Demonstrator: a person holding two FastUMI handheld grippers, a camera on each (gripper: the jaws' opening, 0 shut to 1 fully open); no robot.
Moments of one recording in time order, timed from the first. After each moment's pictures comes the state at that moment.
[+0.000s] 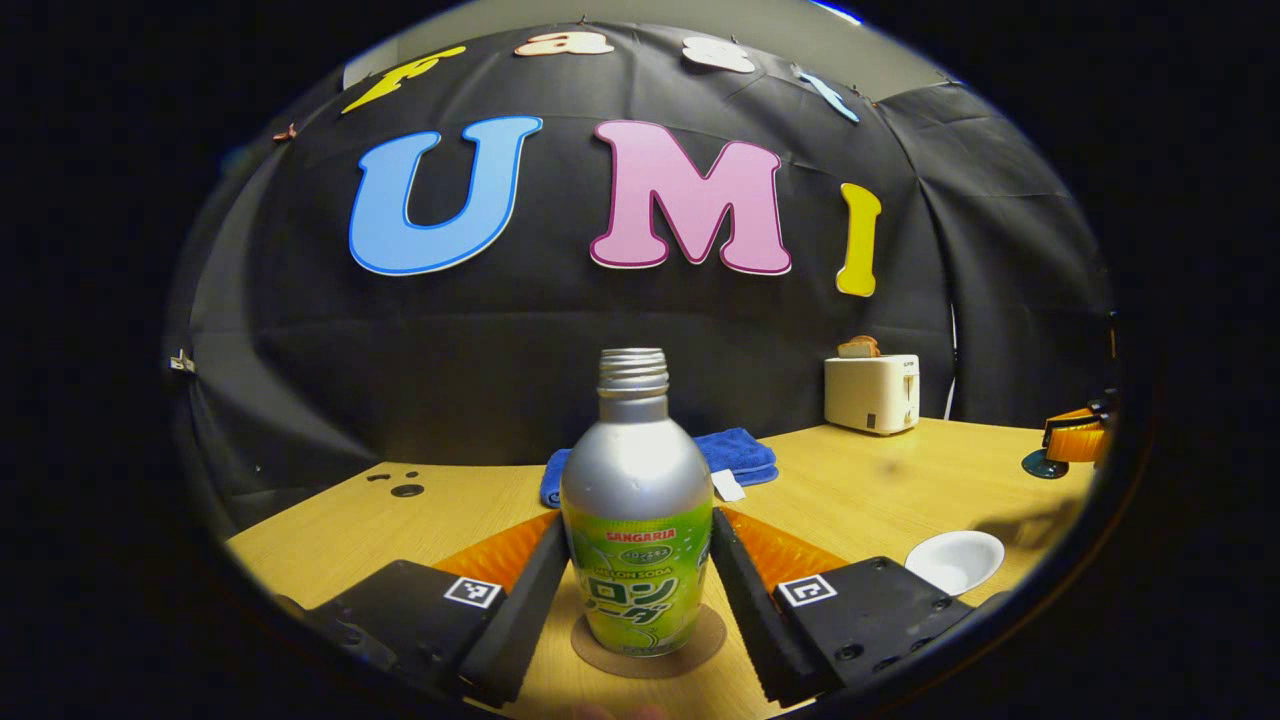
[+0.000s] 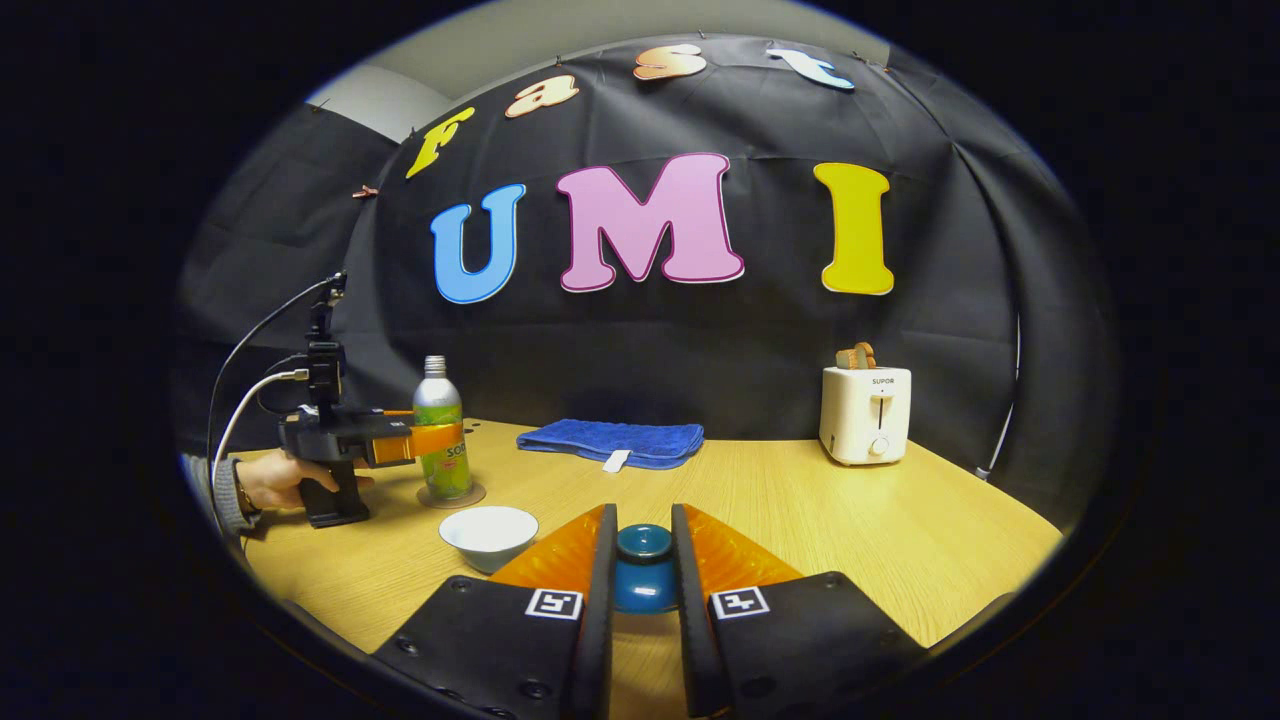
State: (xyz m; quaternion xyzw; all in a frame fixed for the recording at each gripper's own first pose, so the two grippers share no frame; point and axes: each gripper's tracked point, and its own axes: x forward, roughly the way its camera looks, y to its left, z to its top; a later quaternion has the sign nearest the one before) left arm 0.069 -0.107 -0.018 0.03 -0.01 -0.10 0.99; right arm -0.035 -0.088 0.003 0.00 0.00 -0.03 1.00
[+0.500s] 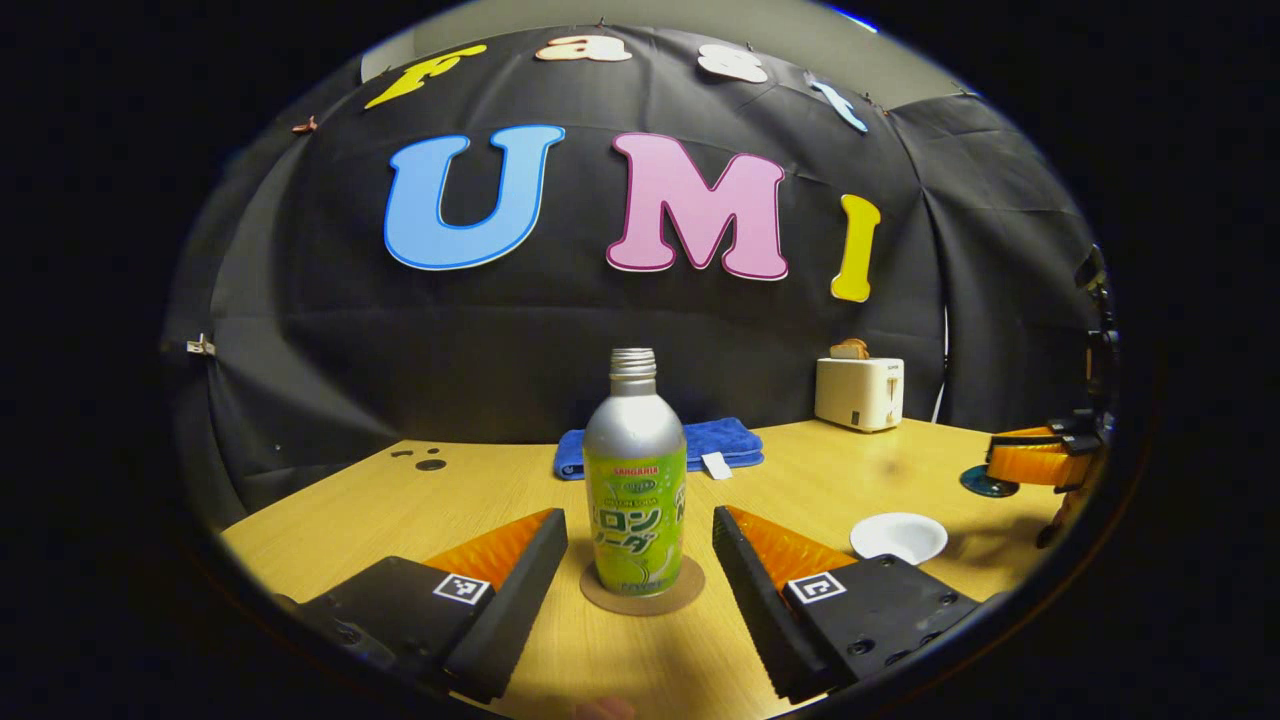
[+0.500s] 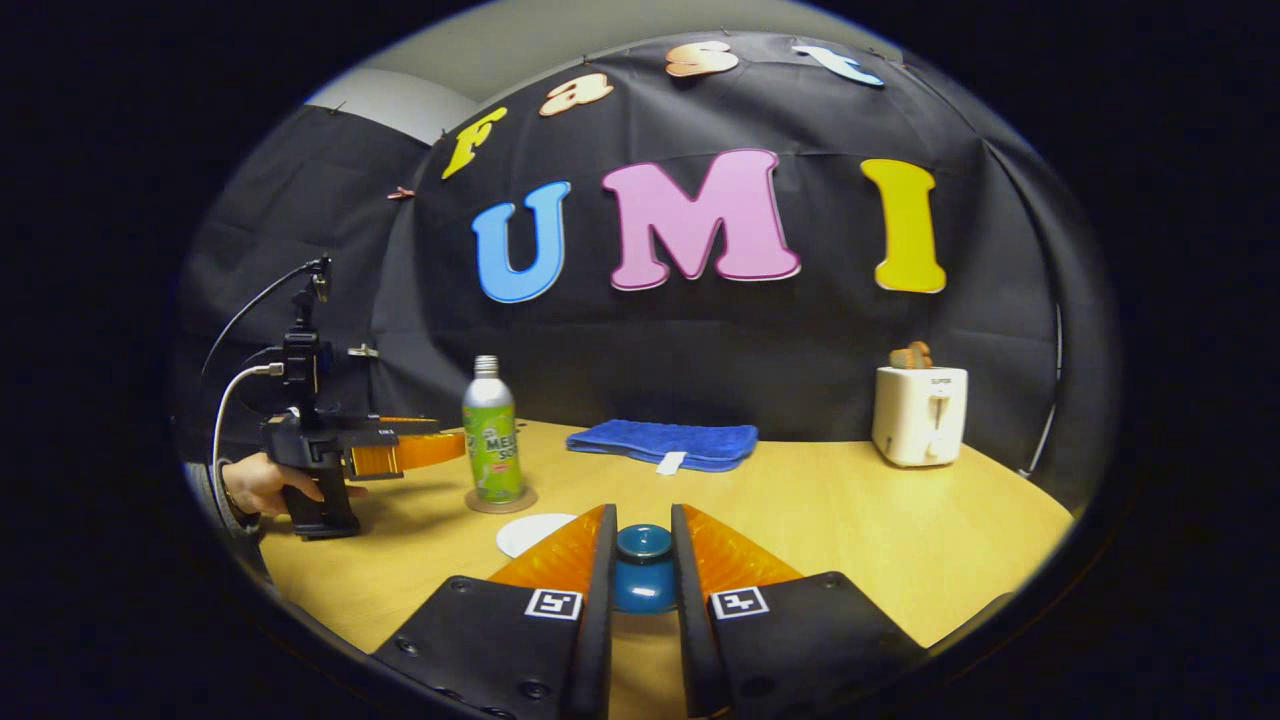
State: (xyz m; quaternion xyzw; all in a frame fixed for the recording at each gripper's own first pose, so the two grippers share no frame) left arm 0.048 -0.107 -0.021 0.01 0.00 -0.09 1.00; right arm -0.014 -0.013 0.000 0.00 0.00 0.06 1.00
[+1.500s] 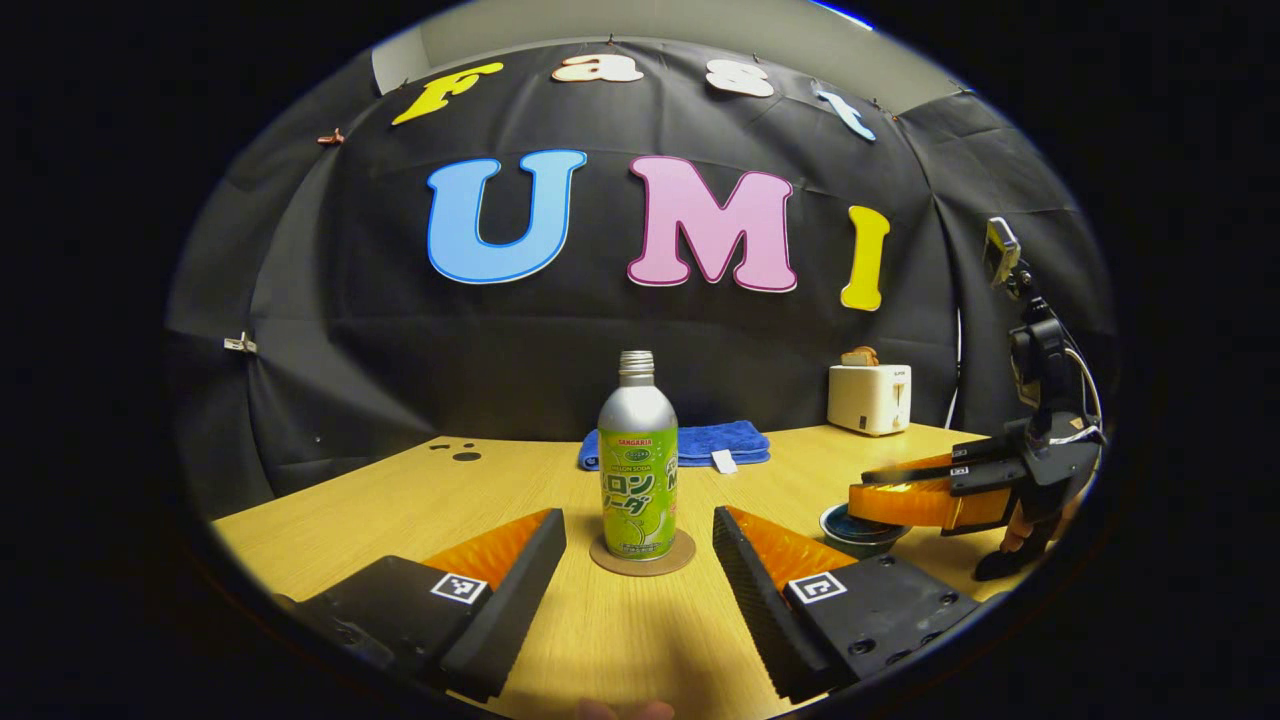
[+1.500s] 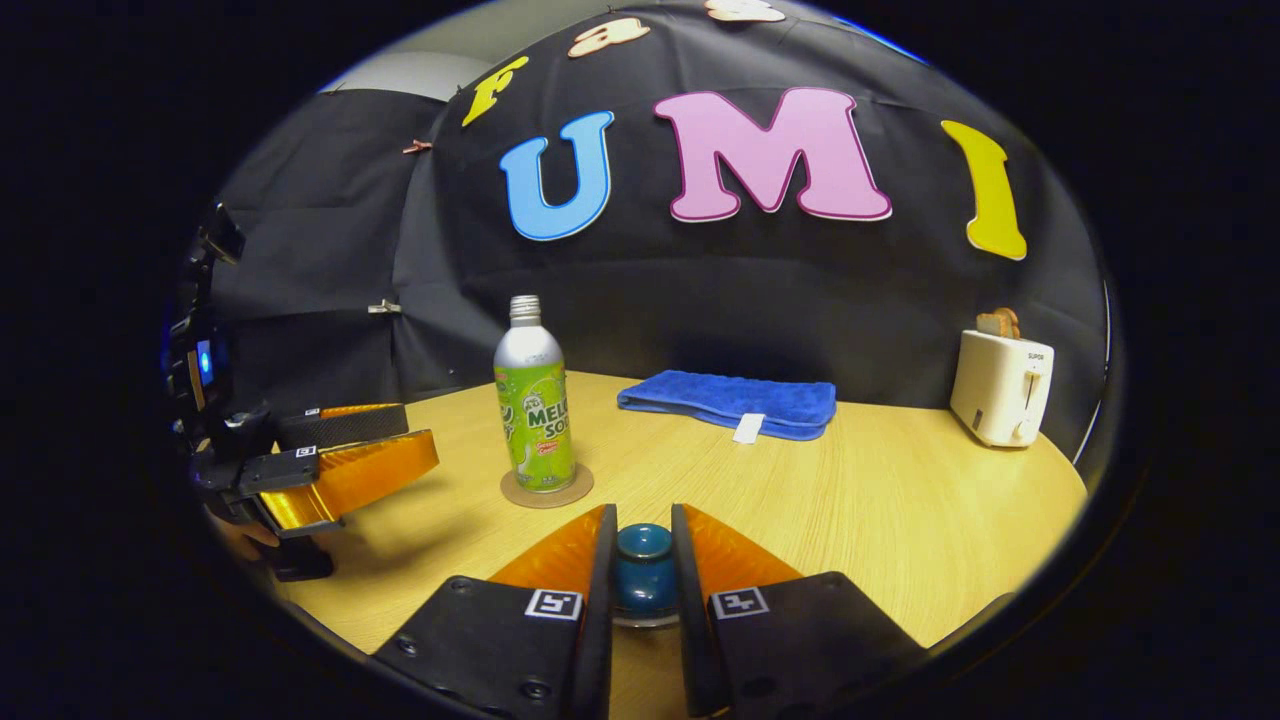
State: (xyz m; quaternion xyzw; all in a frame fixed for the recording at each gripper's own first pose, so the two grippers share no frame) left arm 0.039 -0.100 -0.021 0.00 0.00 -0.05 1.00; right arm 0.047 0.039 -0.037 0.00 0.11 0.09 0.99
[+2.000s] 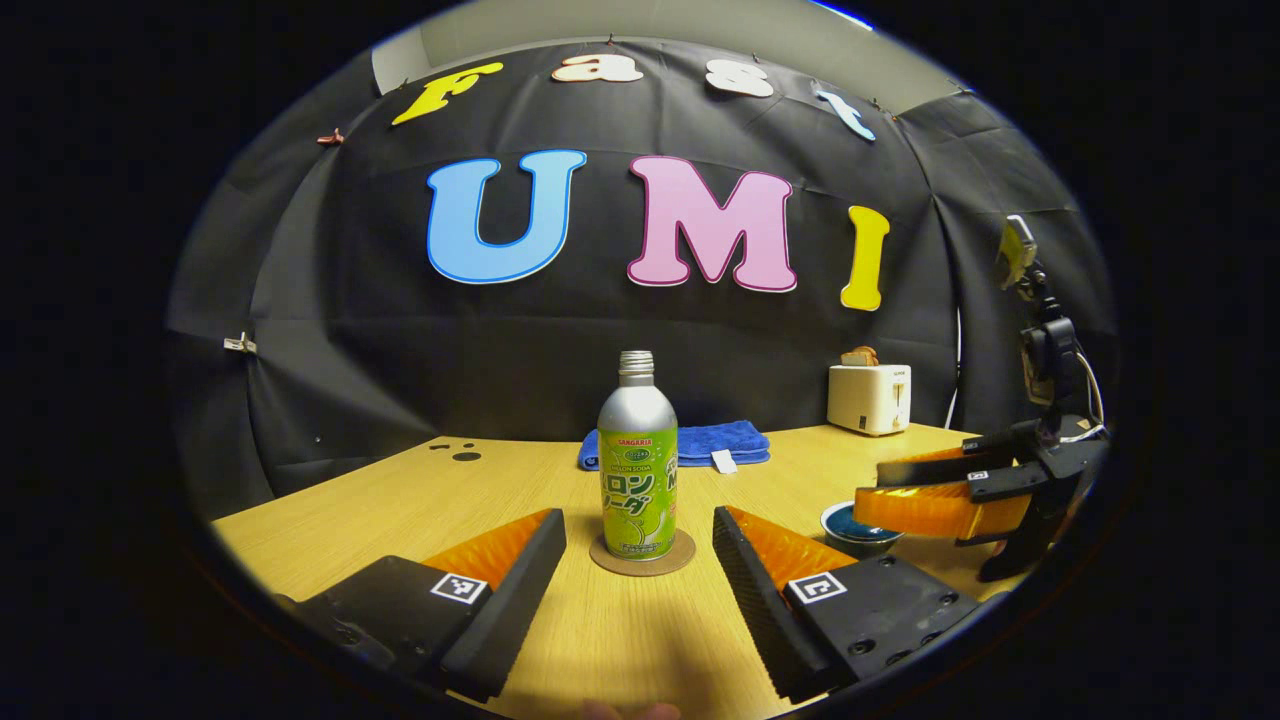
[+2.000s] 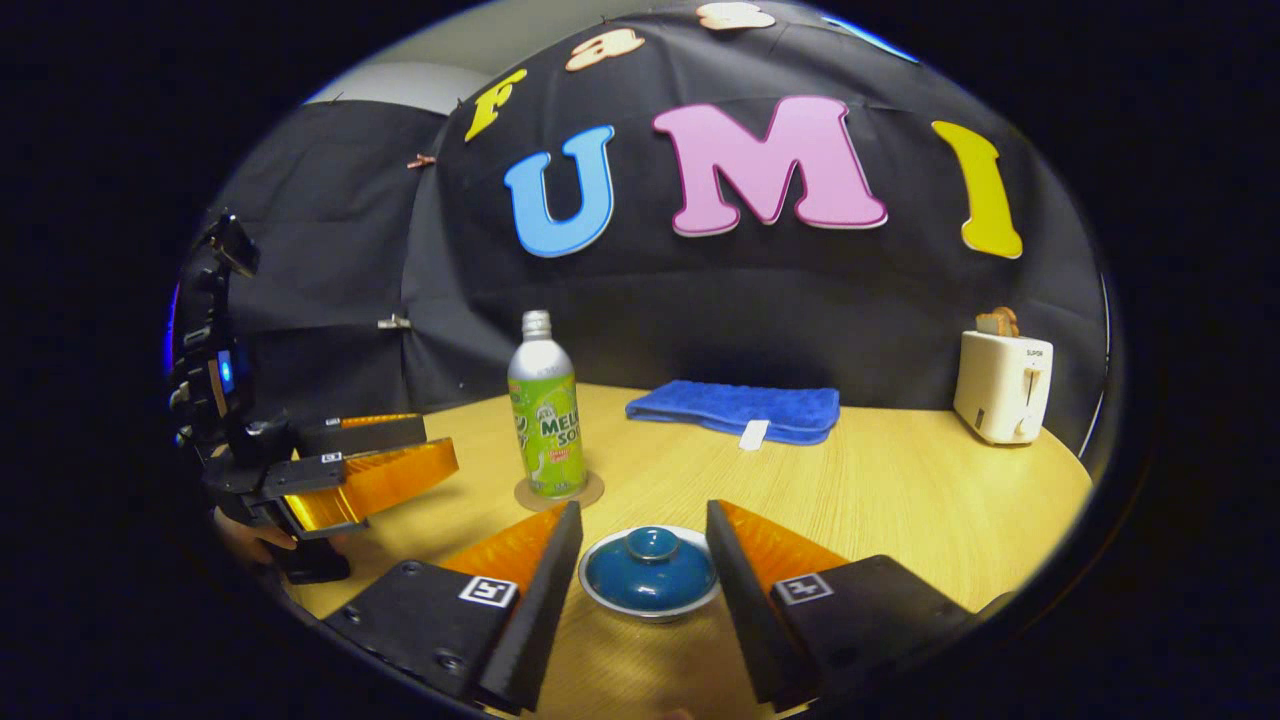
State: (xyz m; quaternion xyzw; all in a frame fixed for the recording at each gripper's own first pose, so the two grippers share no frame) left arm 0.040 -0.100 -0.022 0.00 0.00 -0.05 1.00; right arm 0.026 0.034 -0.008 0.01 0.03 0.09 1.00
